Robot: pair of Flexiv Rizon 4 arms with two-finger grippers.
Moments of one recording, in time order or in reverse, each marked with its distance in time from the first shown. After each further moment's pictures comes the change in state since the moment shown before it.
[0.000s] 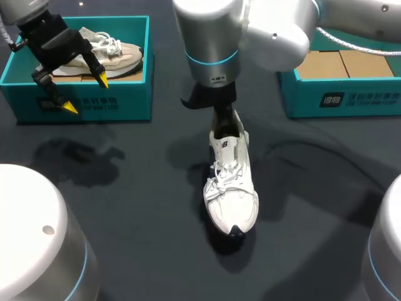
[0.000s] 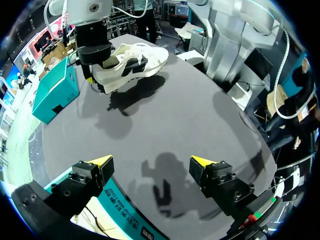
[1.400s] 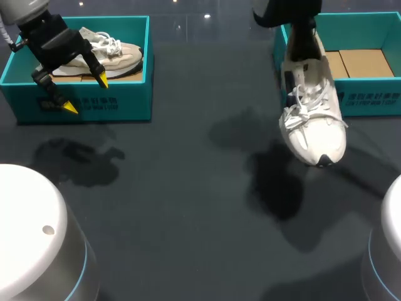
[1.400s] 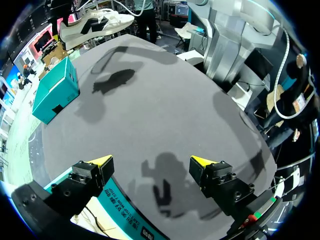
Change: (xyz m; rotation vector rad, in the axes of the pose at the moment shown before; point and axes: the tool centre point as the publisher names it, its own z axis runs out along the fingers) left arm 0.000 0.000 0.000 0.000 0.000 0.000; right arm -0.078 -0.181 -0.129 0.105 -0.071 -0.018
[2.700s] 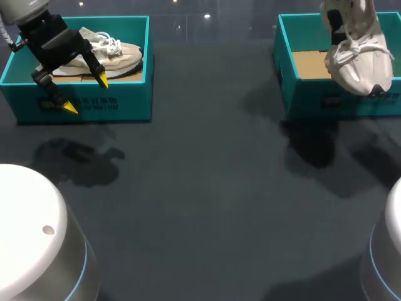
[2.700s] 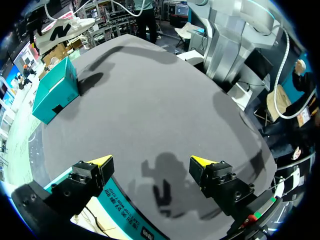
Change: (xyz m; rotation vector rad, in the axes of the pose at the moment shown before) left arm 0.000 0.000 0.000 0.000 0.000 0.000; right arm -0.131 -0.119 0.015 0.013 -0.084 -0.043
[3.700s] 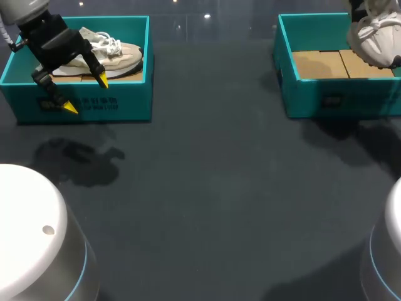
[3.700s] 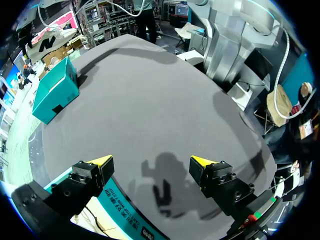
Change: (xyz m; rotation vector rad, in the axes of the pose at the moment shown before) left arm 0.000 0.000 0.000 0.000 0.000 0.000; right arm -0.068 -0.059 0.053 -0.002 -0.015 -0.088
